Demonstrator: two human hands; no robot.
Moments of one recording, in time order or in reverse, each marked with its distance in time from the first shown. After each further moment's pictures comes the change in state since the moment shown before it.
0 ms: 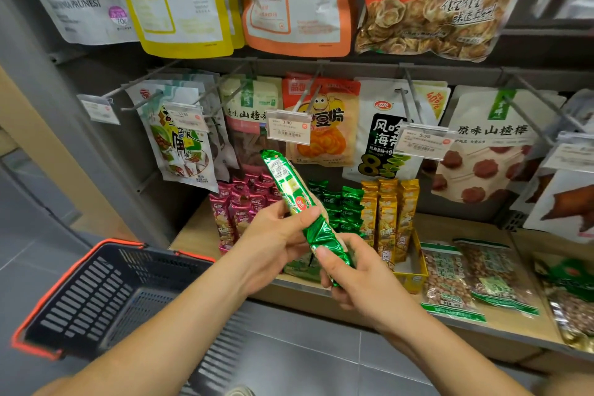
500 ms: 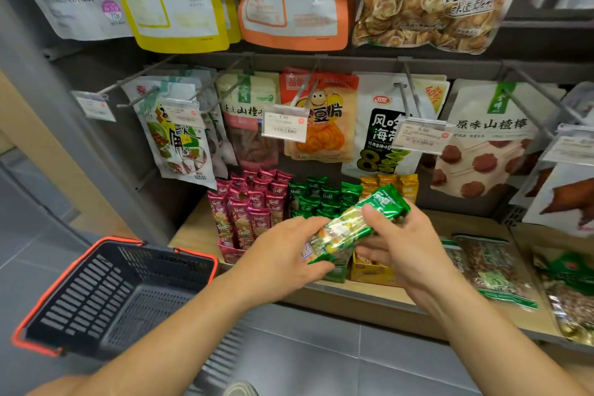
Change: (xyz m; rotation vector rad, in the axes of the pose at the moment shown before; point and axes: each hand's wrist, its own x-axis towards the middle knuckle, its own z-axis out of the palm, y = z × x) left_hand -0.008 -0.014 -0.008 1.379 -0.101 0.453; right_hand 0.017 -0.013 -0.045 0.143 0.359 -0.046
